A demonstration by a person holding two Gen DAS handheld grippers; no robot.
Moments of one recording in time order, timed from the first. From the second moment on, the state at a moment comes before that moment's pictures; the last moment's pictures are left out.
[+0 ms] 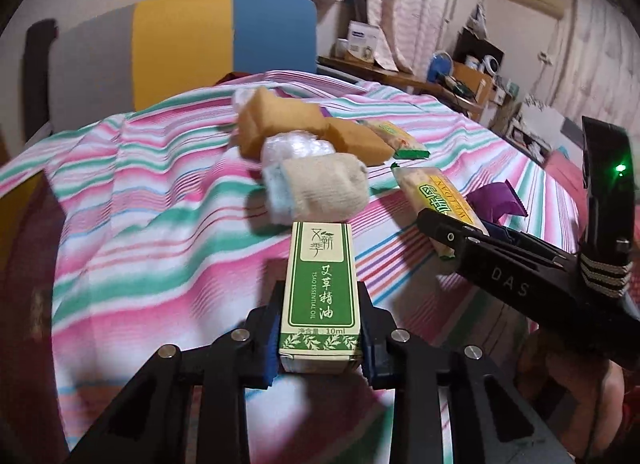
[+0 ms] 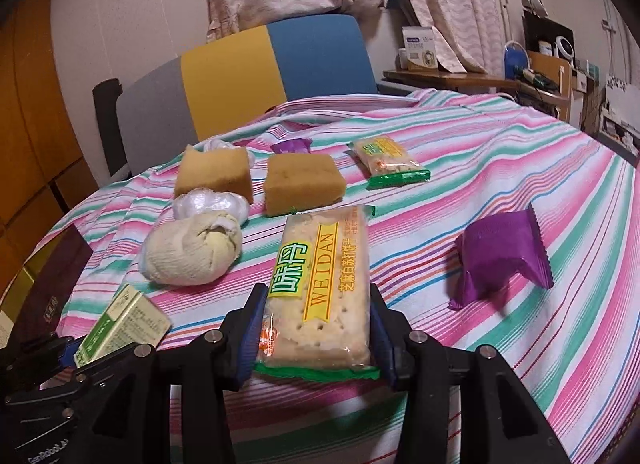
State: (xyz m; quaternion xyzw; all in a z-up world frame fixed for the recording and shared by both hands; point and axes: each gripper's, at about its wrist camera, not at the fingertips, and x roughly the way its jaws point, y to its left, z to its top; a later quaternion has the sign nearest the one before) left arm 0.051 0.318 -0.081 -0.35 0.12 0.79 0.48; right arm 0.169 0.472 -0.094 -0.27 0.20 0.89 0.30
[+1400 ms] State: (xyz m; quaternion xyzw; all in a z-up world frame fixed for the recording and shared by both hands) left arm -0.023 0.098 -0.051 -0.39 0.02 0.89 0.24; right arm 0.185 0.409 -0.041 -0.20 0.25 0.92 0.24
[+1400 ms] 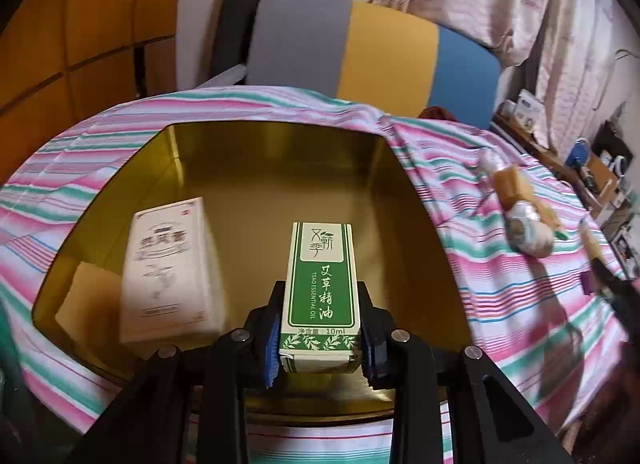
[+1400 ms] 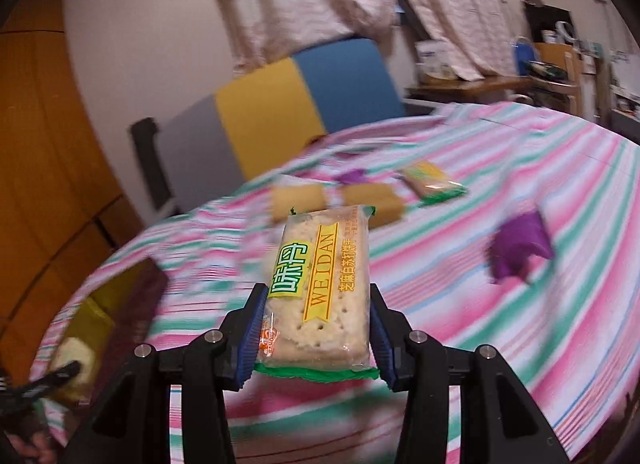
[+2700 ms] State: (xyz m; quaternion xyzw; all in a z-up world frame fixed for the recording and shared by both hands) left arm 0.000 0.000 -0.010 -0.31 -0.13 0.93 0.11; right arm 0.028 0.225 -0.033 -0.33 0.17 0.93 -0.01
